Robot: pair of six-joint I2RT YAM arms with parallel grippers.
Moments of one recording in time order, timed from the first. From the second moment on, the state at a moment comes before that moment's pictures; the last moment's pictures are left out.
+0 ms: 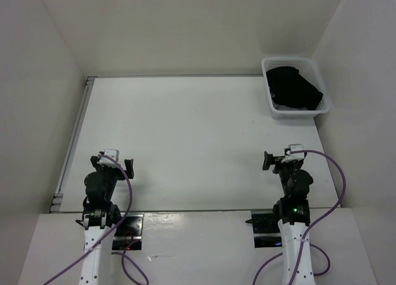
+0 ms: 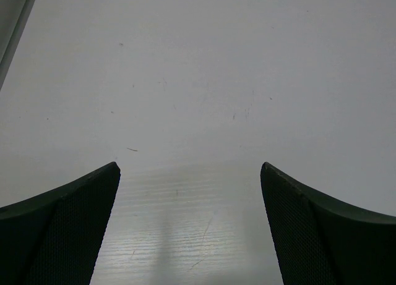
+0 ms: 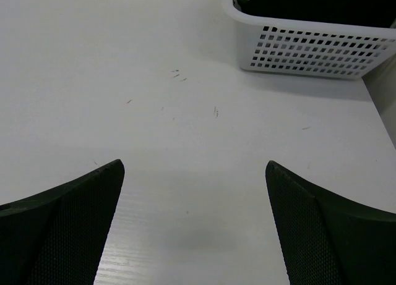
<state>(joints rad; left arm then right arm) 0.11 0.01 0.03 -0.19 0.15 0.08 -0.12 0.01 0.03 -0.09 -0.14 -0.06</state>
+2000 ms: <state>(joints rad) 0.23 1.45 1.59 -1.04 0.16 0.23 -0.17 1.16 1.30 -0.88 0.03 -0.16</state>
